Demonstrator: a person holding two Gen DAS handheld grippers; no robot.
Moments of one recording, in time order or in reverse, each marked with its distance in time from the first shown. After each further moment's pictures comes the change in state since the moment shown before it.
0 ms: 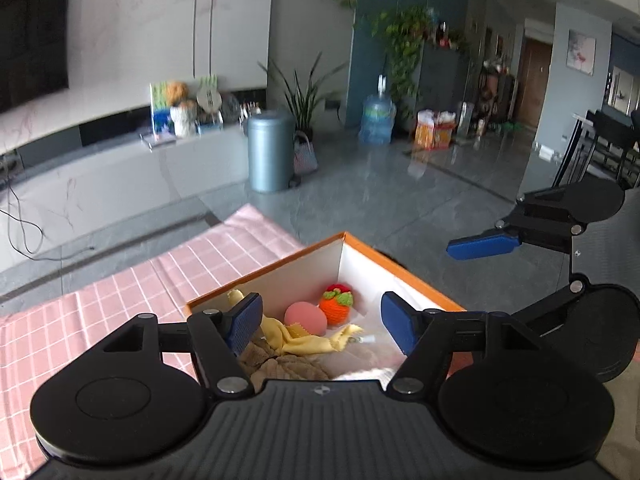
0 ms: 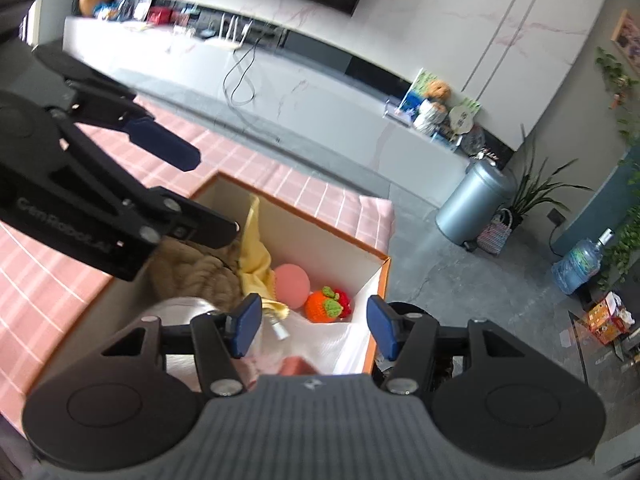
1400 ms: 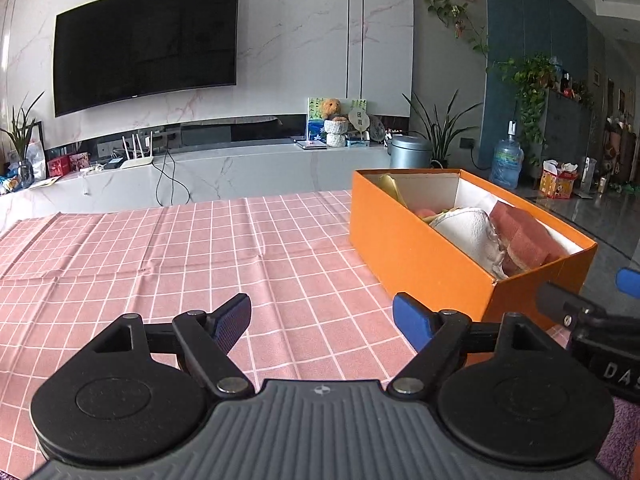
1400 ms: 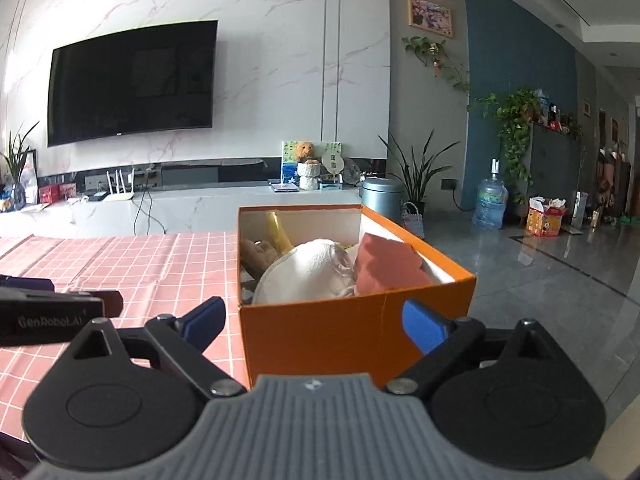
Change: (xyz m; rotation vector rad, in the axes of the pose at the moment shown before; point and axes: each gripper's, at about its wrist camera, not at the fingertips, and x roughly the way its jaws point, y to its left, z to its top) left arm -0.112 -0.026 -0.180 -0.186 -0.130 0.421; right arm -0.103 0.201 -0.150 0.555 -0.349 -0.291
